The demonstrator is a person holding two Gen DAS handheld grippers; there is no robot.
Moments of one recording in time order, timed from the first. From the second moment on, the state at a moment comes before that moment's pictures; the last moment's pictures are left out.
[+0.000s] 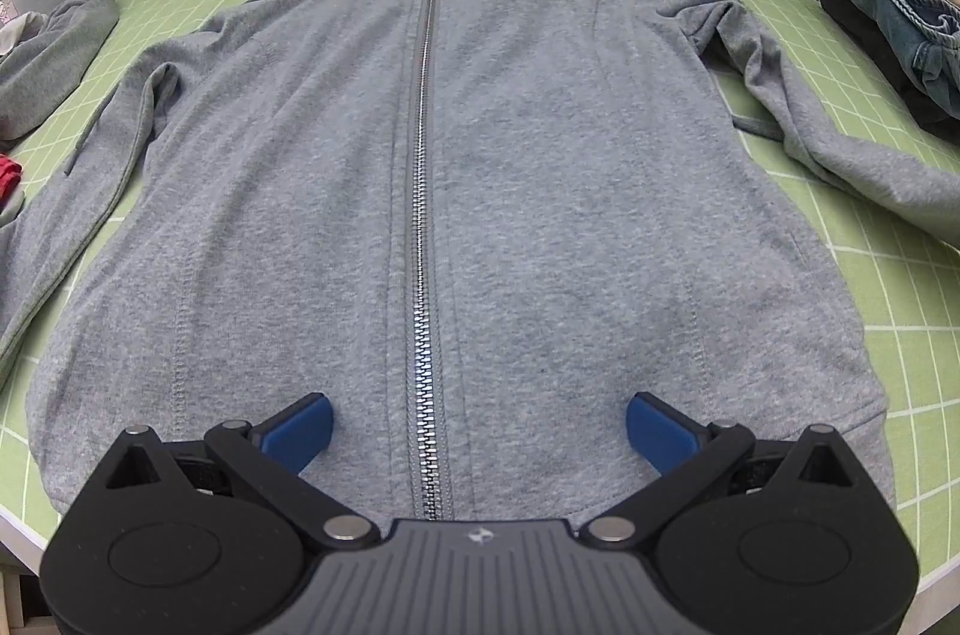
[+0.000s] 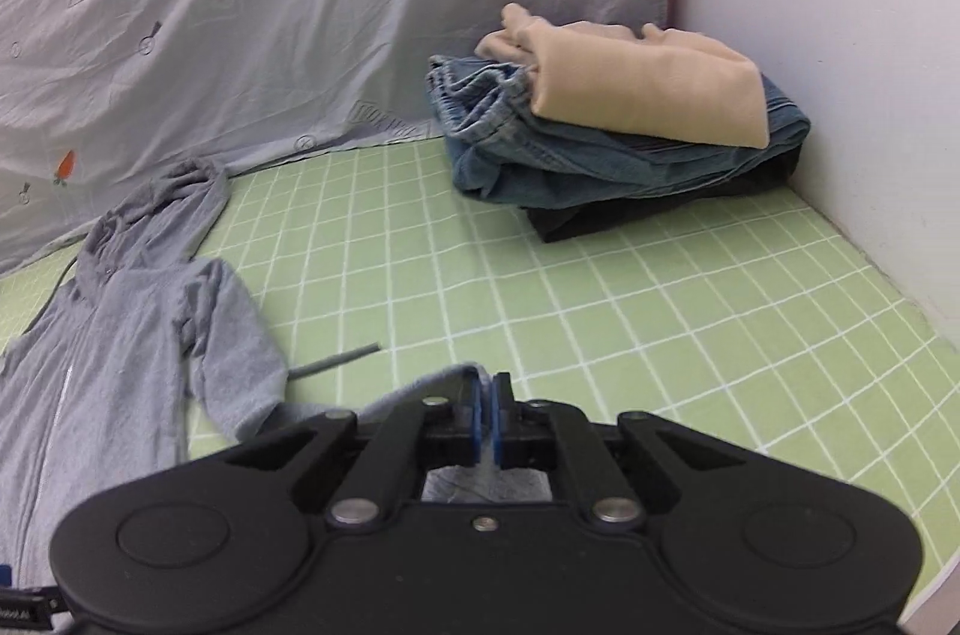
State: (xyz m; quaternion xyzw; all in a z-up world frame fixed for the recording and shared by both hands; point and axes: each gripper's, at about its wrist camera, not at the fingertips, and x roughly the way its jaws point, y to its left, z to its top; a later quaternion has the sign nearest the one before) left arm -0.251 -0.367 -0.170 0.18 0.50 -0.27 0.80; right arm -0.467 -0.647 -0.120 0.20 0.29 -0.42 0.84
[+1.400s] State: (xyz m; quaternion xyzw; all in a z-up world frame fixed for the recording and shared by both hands) left arm -0.245 -0.371 -0.169 0.17 0.51 -0.25 0.80; right arm -0.543 -0.779 -0.136 0.23 0.25 -0.52 0.78
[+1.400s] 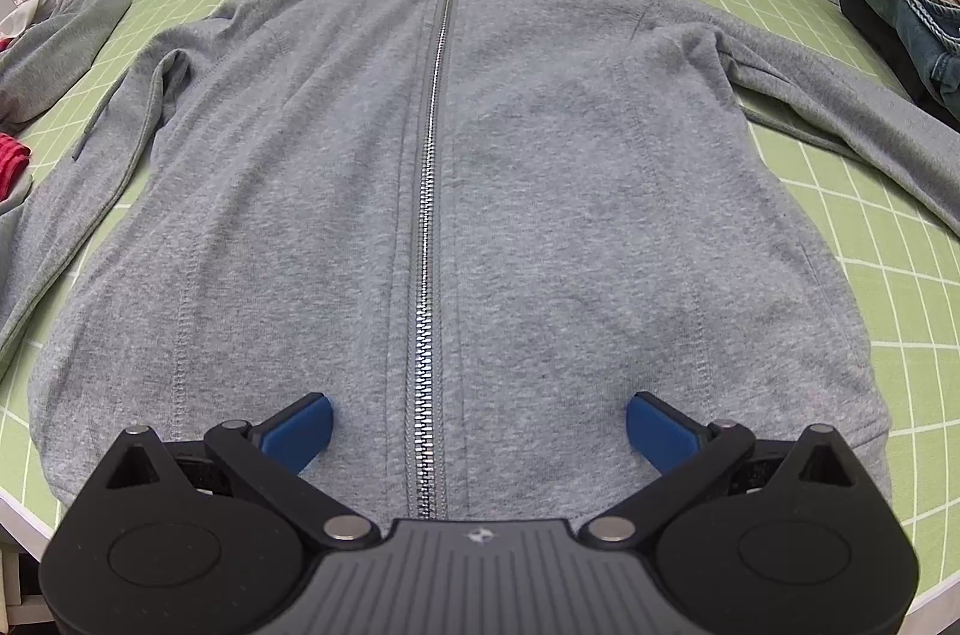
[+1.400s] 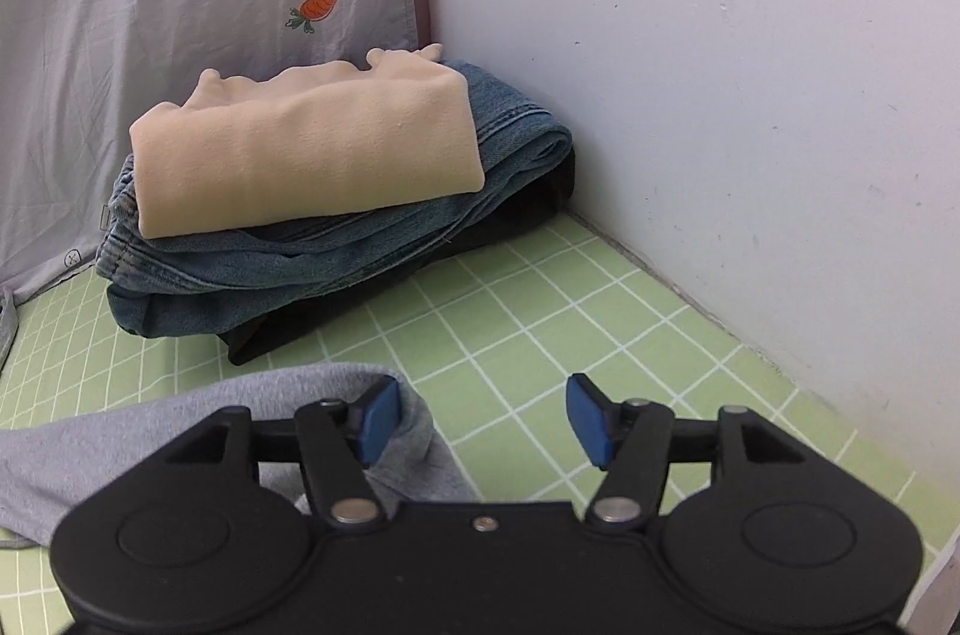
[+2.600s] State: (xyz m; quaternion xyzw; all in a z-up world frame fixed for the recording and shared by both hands) left arm -0.245 -0.372 -0.171 0.17 0.52 -0.25 0.80; right arm -0.511 -0.719 -0.173 0.19 0.35 -0.42 0.81
